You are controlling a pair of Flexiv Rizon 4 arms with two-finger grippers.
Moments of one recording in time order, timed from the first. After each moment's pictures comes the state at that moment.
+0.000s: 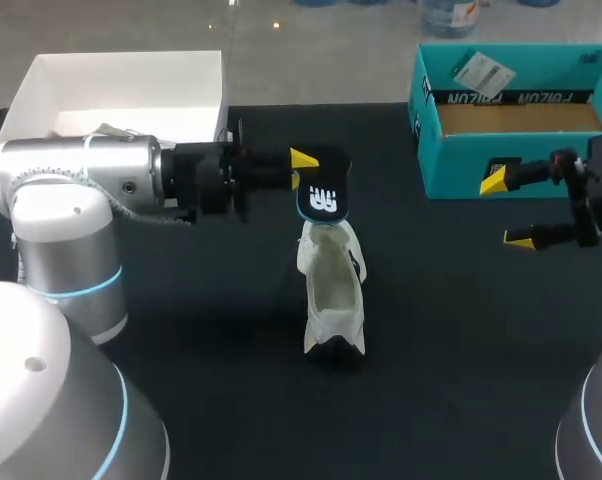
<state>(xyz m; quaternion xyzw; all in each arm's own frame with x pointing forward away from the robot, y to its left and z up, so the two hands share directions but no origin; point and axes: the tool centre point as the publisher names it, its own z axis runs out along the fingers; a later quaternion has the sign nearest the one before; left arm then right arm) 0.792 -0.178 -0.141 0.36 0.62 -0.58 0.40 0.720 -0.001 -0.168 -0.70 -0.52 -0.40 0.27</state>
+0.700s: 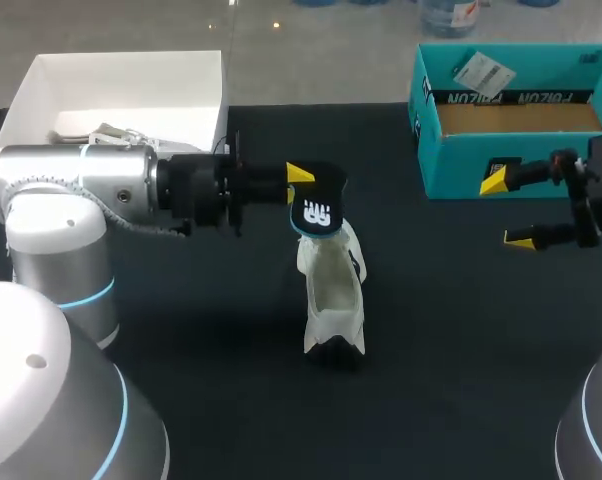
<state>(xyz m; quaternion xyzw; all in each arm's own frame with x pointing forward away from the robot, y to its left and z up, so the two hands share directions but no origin) 0.773 -0.177 -0.159 0.36 0.62 -0.59 0.37 0.720 -0.001 -0.168 -0.70 -0.52 -0.40 0.27</state>
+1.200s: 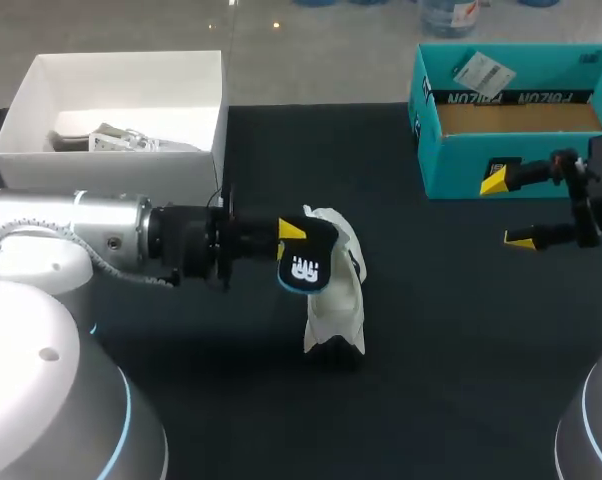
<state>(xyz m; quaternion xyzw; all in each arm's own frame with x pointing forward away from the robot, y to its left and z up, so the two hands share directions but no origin) 0.720 -0.162 -0.209 0.35 0.65 -0.60 0.32 0.720 -0.001 -0.168 -0.70 -0.52 -0.40 0.27</state>
